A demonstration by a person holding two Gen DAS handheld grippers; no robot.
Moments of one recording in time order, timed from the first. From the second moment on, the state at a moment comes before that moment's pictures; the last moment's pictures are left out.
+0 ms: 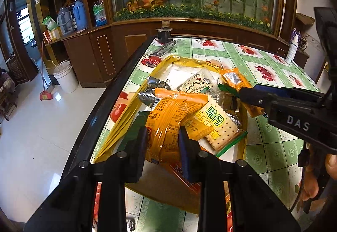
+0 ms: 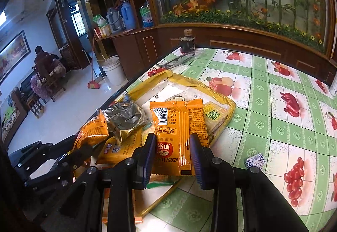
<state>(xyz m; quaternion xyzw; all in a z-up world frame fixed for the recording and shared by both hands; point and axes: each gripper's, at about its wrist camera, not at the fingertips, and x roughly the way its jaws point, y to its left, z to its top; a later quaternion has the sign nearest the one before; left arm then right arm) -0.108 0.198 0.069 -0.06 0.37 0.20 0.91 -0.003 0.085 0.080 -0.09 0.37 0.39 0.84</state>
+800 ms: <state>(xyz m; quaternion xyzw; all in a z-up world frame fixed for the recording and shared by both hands) -0.093 0.207 0.056 -0.07 0.38 0.19 0.90 0.019 0.115 0.065 -0.10 0.38 0.40 0.83</state>
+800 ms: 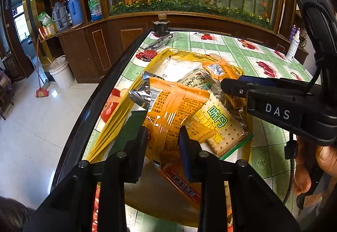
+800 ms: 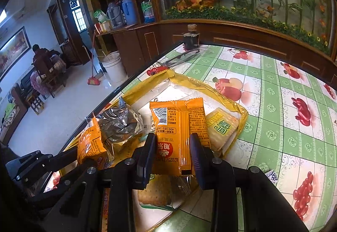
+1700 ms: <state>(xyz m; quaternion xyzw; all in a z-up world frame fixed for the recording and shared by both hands) -0.098 0.188 0.075 -0.08 0.36 0.18 0.91 0.012 0.063 0.087 -0.06 0.37 0.39 0.84</state>
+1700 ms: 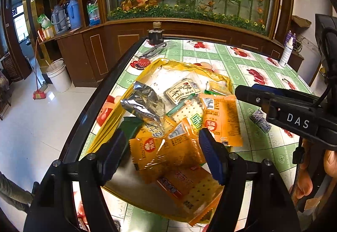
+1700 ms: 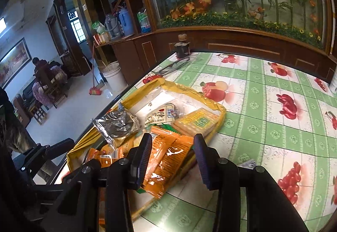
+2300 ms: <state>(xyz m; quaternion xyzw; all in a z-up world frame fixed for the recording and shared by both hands) -0.077 0.127 0.081 -0.05 0.36 0.13 0.92 0.029 -0.037 0.043 -0.05 0.42 0.33 0.85</state>
